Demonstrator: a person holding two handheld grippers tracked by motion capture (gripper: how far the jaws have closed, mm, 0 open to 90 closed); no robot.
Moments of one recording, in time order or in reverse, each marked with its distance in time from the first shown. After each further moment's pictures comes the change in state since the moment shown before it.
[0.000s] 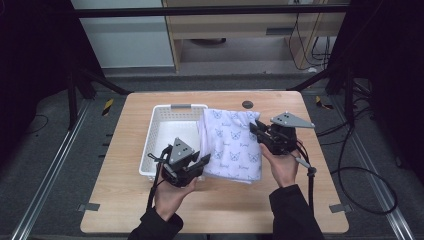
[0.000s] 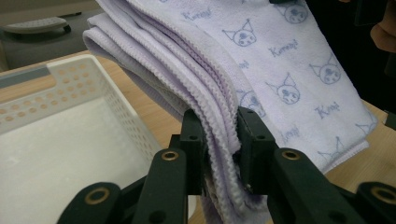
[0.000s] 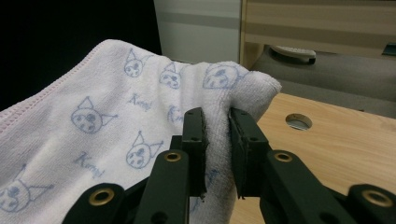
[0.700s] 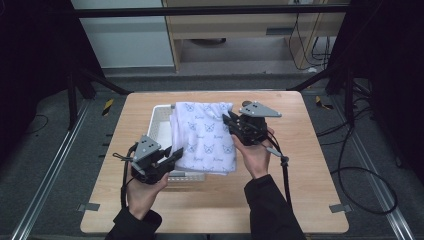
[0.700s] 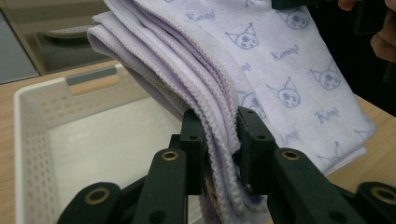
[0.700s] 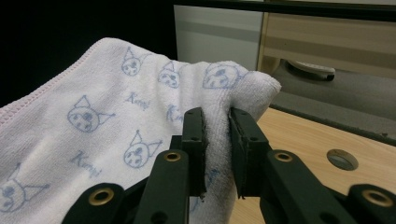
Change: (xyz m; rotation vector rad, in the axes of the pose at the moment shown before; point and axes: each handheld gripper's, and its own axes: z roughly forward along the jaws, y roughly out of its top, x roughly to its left) left arm 0.049 -0.008 -0.046 -0.054 0.078 -0.055; right arm 0.051 0.030 0.042 -0.026 0.048 -0.050
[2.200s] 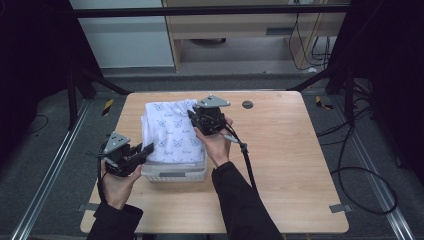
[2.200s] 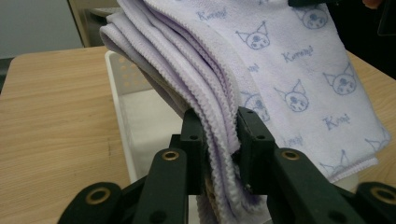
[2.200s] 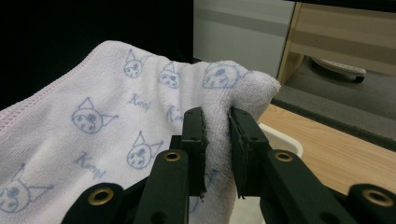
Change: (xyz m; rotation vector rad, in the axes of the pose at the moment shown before) left arm 0.077 -0.027 -0.004 0.031 0.126 -0.103; right arm 0.050 0.008 0.098 0.047 0.054 -0.047
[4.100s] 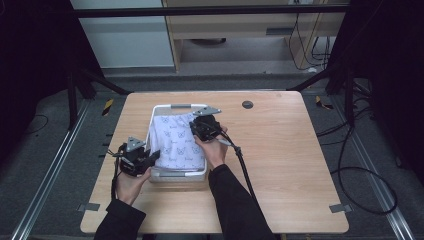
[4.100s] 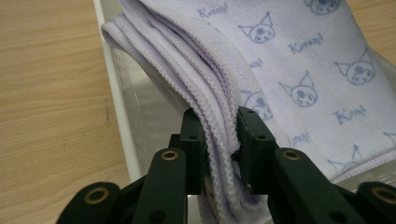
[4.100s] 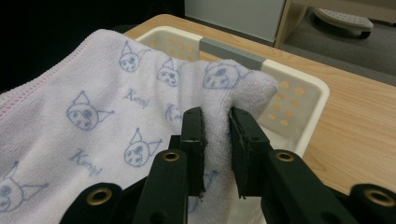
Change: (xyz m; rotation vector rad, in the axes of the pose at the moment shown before) left arm 0.011 -0.034 0.057 0.153 0.048 0.034; right arm -0.012 -0.052 0.056 0.153 -0.035 0.020
